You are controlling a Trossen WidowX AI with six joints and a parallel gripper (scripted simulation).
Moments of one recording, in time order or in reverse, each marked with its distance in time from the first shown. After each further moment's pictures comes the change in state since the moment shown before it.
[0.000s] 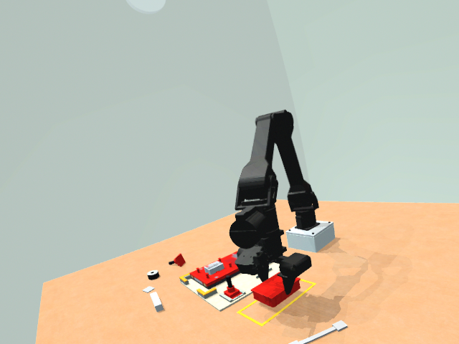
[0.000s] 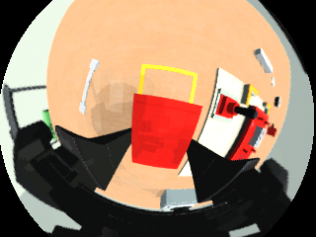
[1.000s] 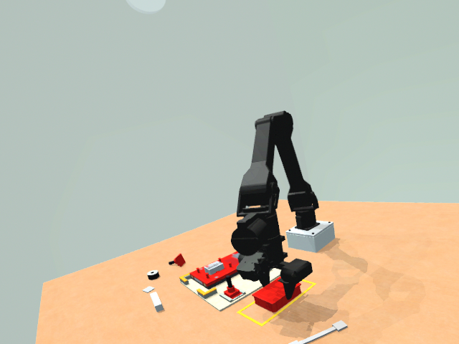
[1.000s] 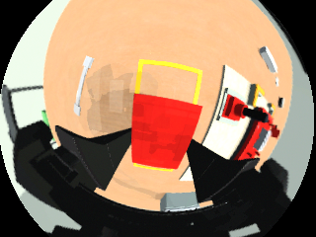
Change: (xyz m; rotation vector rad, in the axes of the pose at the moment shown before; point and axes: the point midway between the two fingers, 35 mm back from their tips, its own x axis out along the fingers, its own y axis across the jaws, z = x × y) arm 0.014 0.000 0.000 0.000 0.001 0.000
